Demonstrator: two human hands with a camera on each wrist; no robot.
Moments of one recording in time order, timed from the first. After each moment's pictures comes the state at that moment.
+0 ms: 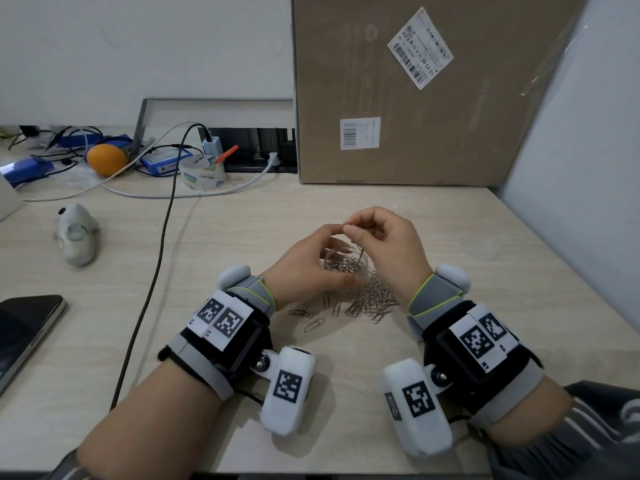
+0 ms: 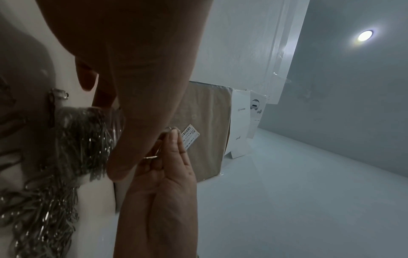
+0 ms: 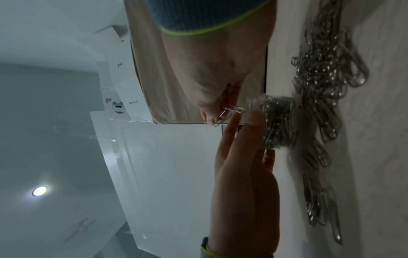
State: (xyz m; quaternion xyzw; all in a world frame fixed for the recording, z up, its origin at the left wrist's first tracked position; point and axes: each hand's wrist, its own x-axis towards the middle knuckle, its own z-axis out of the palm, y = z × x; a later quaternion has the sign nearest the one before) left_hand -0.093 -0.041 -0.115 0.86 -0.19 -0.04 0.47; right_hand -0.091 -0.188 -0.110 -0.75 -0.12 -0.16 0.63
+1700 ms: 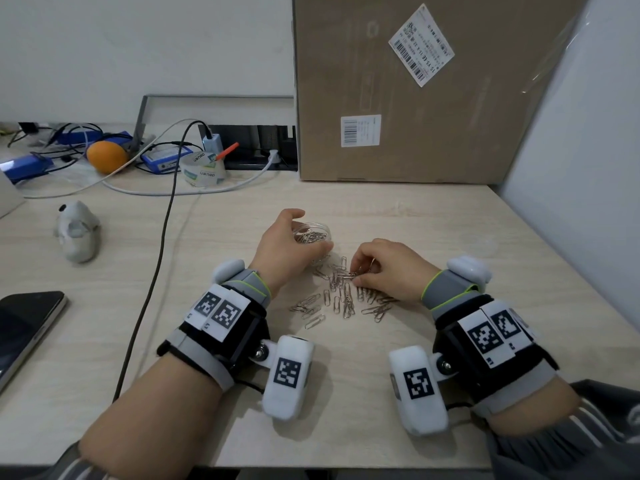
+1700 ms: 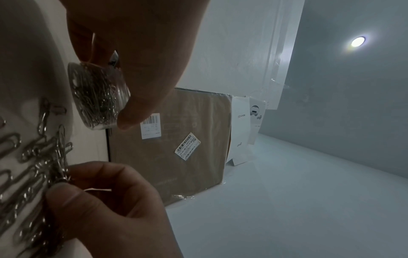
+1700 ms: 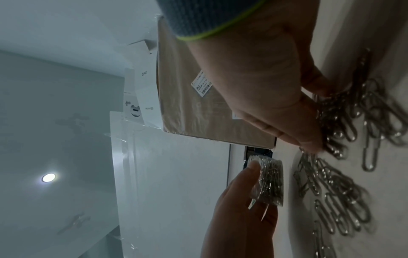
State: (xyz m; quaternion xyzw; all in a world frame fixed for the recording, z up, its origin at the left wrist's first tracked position) left_hand -0.077 -0.029 -0.119 0.85 -0.01 0.07 0.53; right_hand -0.095 -0.210 -0.111 -0.96 -0.18 0.04 0.22
